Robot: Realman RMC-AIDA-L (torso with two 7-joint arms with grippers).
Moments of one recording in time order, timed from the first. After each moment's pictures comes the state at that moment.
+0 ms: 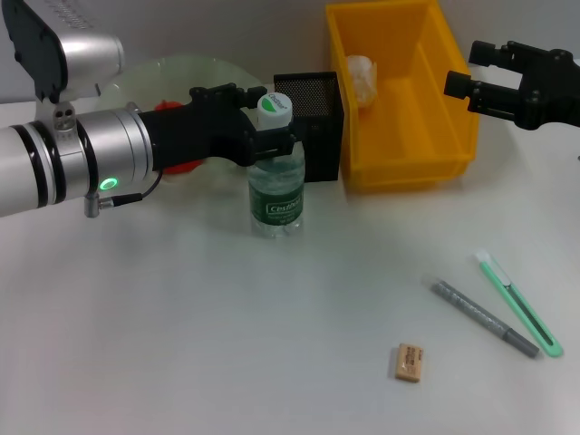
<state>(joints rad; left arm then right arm) -0.55 -2.07 1.46 0.92 1.53 0.90 -1.61 0.47 2.01 -0.59 -0.78 -1.73 -1.53 1.40</state>
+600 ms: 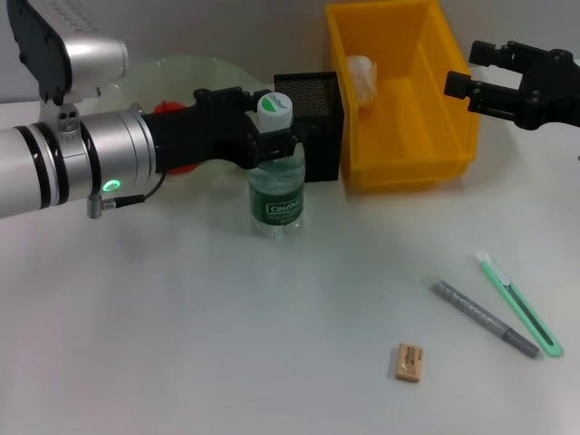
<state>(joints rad) -0.56 -2.07 1.46 0.90 1.52 0.91 -1.59 0.47 2.01 -0.59 -0.78 -1.73 -1.53 1.40</state>
